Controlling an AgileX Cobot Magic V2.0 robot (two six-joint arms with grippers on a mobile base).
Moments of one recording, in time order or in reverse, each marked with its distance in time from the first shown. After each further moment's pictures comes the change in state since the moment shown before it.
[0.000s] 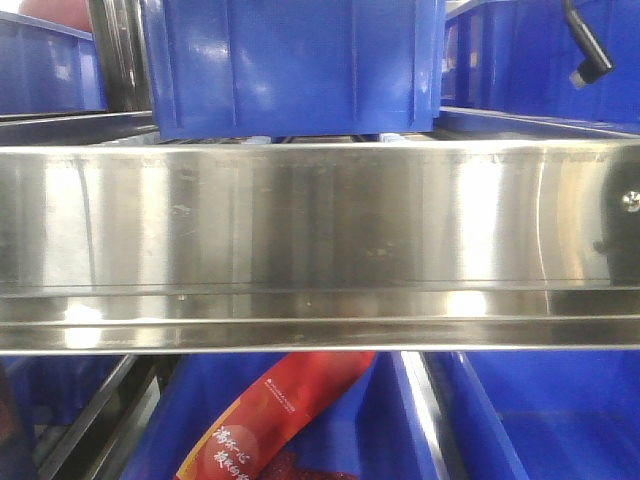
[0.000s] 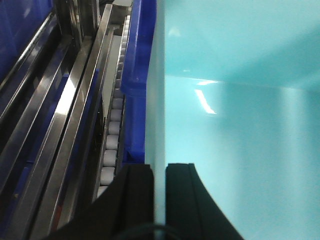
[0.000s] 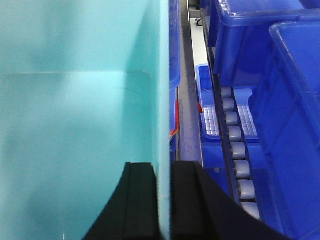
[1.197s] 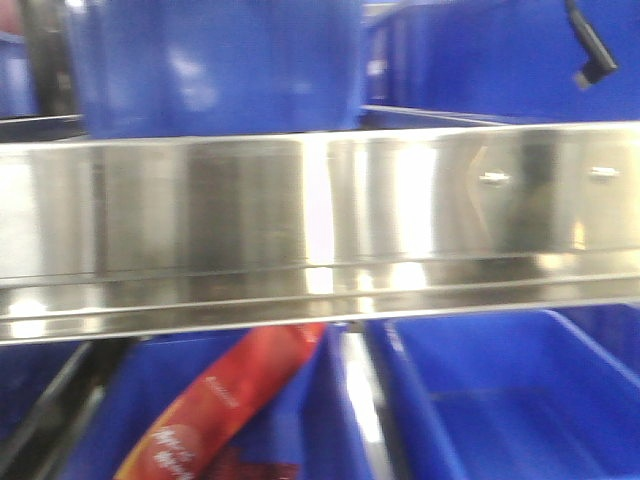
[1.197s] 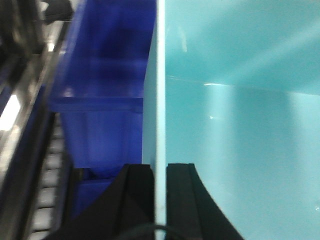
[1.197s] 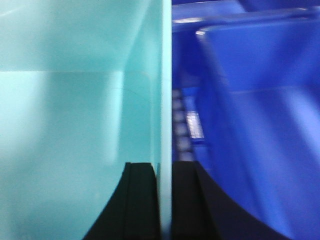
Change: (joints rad) left arm 0.000 0.000 0.000 0.006 -0.067 0.000; right arm 0.001 0.000 0.000 -0.038 -0.042 0.000
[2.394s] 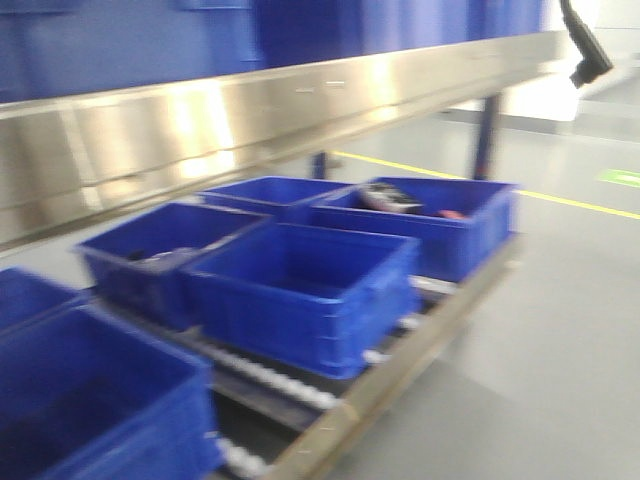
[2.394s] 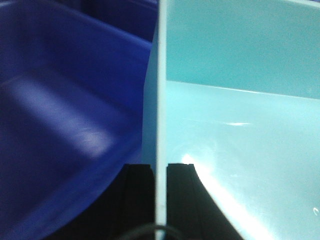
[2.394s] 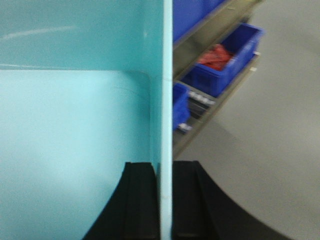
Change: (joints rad) left arm 0.000 0.000 0.000 -0.002 0.000 0.000; right arm 0.000 0.000 -0.002 0.006 0.017 0.000
